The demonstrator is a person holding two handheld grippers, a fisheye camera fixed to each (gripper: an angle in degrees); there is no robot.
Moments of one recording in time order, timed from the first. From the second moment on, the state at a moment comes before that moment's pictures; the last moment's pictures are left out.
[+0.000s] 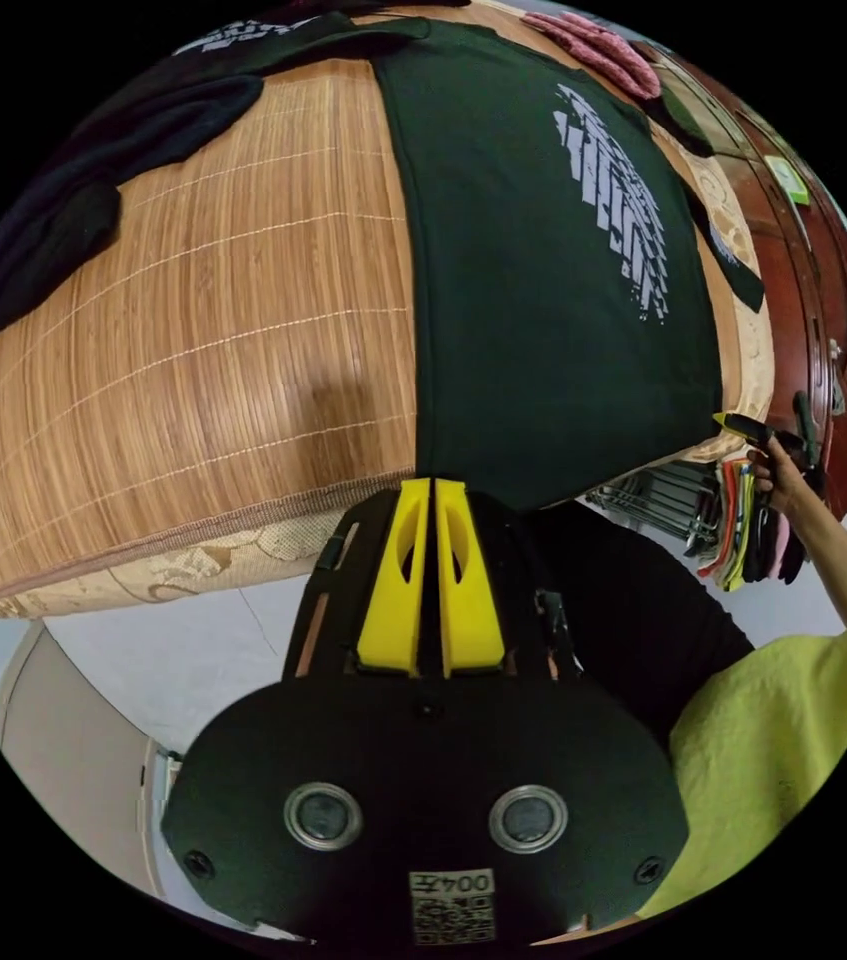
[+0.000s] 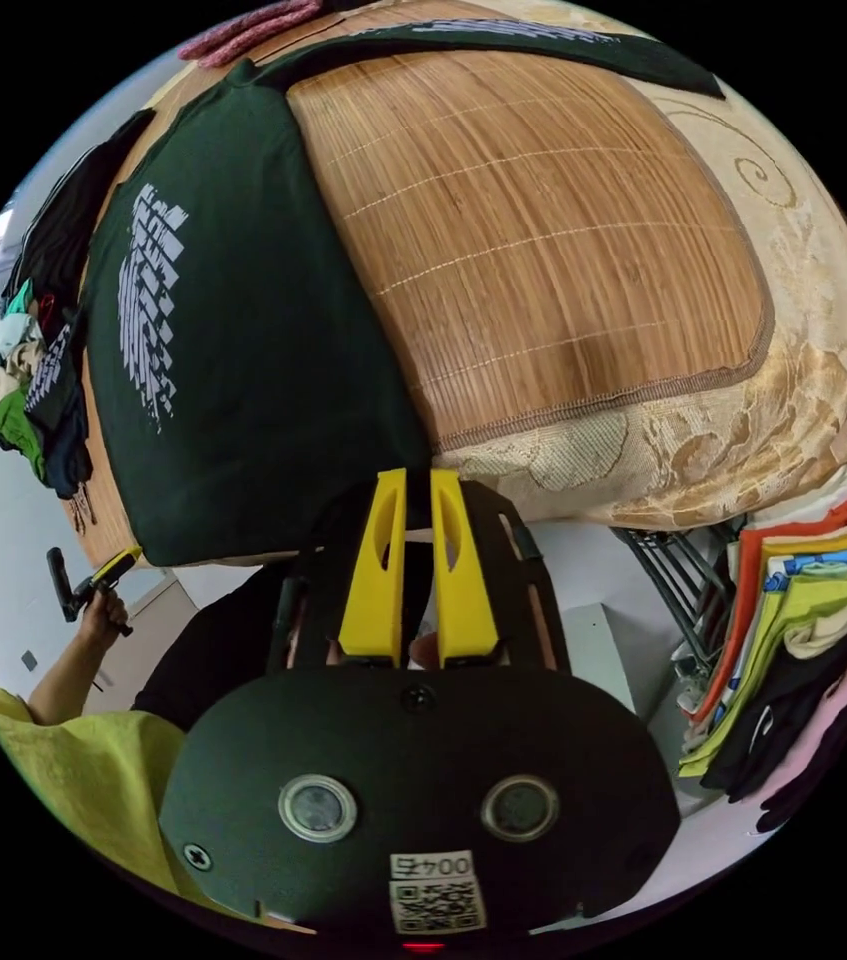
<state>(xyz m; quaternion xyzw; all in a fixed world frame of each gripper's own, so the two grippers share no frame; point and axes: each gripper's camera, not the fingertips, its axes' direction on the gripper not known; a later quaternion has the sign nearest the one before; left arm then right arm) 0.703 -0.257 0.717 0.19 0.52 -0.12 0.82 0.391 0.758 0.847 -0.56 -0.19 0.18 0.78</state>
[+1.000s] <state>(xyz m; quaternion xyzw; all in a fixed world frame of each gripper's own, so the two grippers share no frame) 0.771 -0.474 0.423 0.21 0.35 -0.01 0.91 0.695 0.790 0.921 -0.16 -0.18 0.63 0.74</state>
